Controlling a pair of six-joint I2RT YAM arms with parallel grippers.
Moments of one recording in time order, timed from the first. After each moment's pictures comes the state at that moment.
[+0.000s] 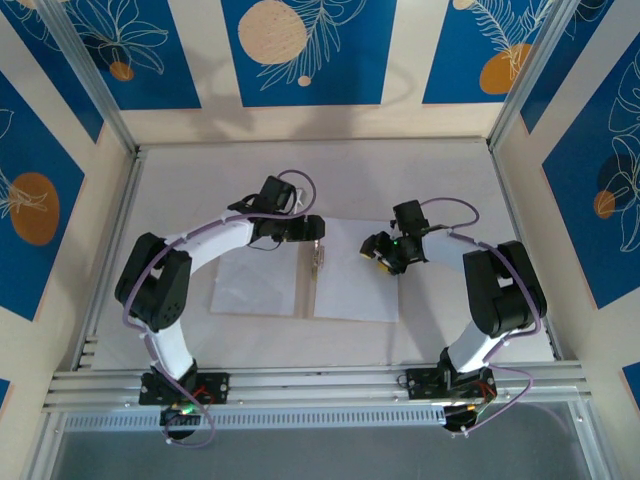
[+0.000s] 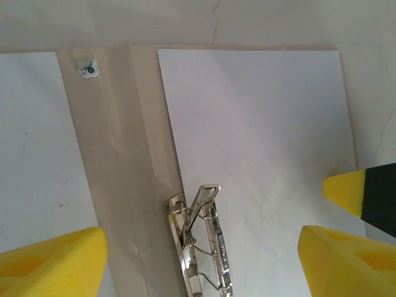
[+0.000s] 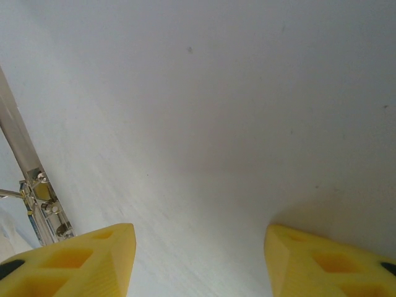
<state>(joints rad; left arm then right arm) -0.56 1.79 1.24 -0.37 0.29 -0.50 0.26 1.64 0.83 -0.33 -0.40 0.78</state>
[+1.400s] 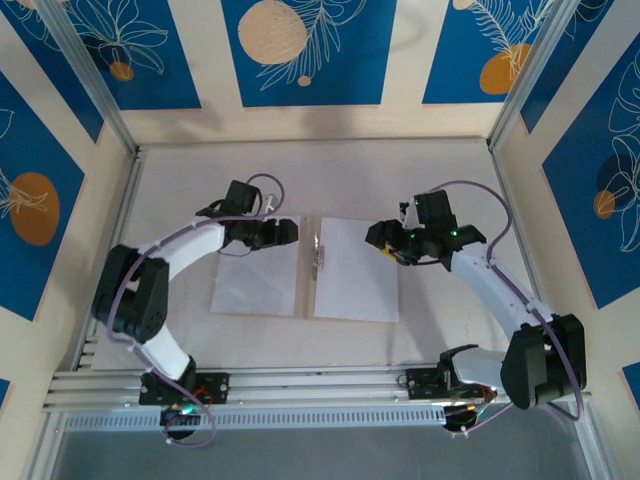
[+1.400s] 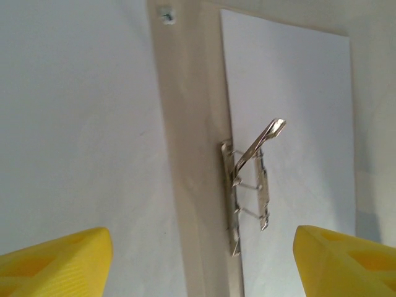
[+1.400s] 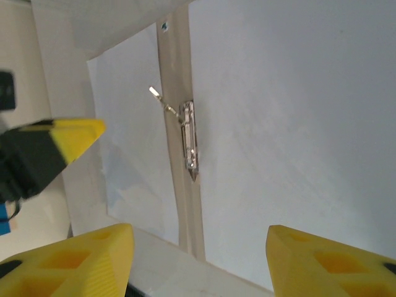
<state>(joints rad) -0.40 1.70 1.10 -0.38 0.48 -0.45 0.27 1.22 0.89 -0.59 -0.50 0.72</state>
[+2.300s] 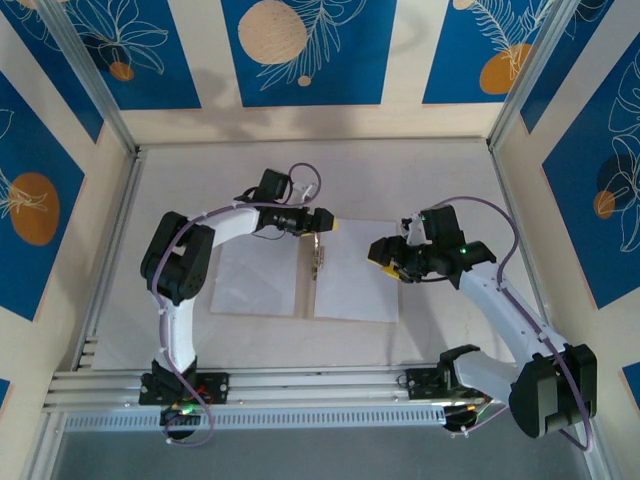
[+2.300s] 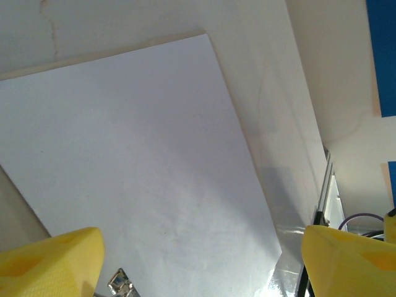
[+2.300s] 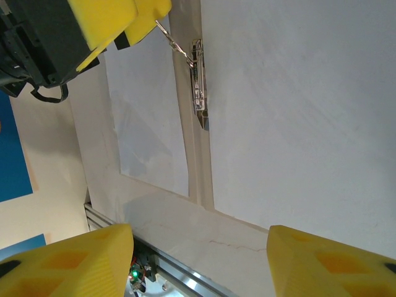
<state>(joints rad) -0.47 2.03 1.35 -0.16 0.85 -0.41 0.28 1.08 0.80 -0.66 -0.60 0.74</state>
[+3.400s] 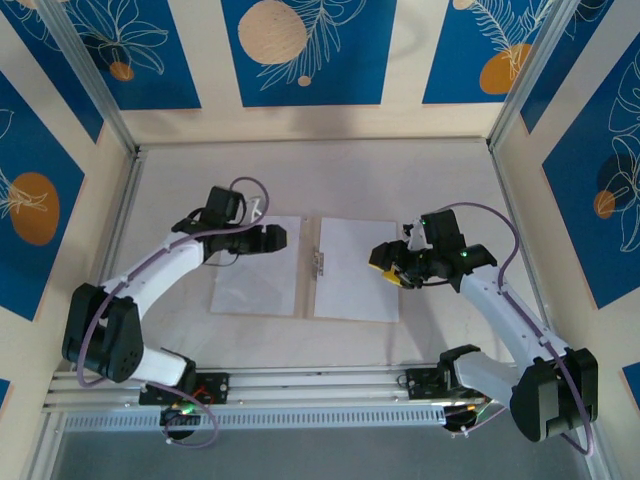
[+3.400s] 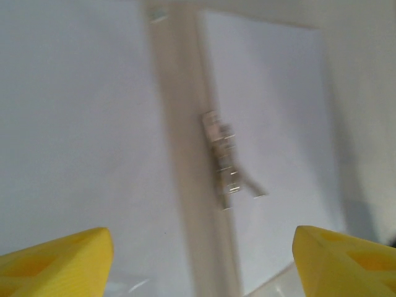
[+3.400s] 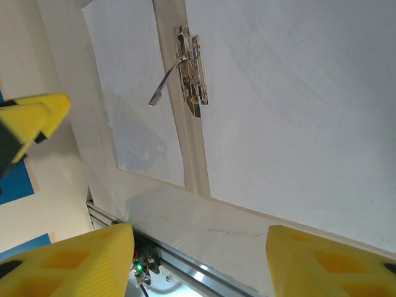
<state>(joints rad) -0.37 1.41 0.95 -0.51 0.39 -0.41 0.27 1.06 0.78 -0.70 -0.60 0.77</state>
